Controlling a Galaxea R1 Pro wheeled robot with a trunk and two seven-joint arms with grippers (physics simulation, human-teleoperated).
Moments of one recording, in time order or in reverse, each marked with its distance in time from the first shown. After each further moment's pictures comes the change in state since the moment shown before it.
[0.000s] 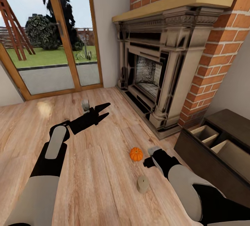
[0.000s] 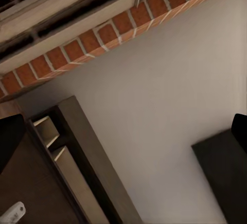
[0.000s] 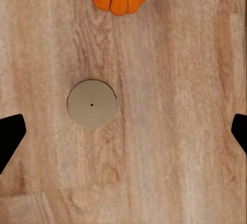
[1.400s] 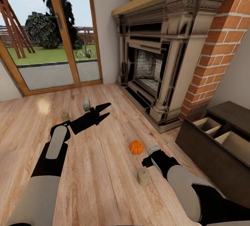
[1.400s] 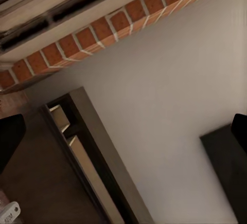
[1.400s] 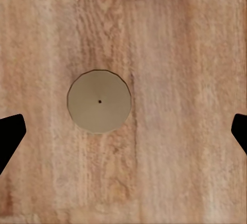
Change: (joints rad) left arm 0.000 -0.008 0.000 0.000 0.001 0.002 0.003; right arm 0.001 0.010 0.000 0.007 0.003 -0.039 -0.008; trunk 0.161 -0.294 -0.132
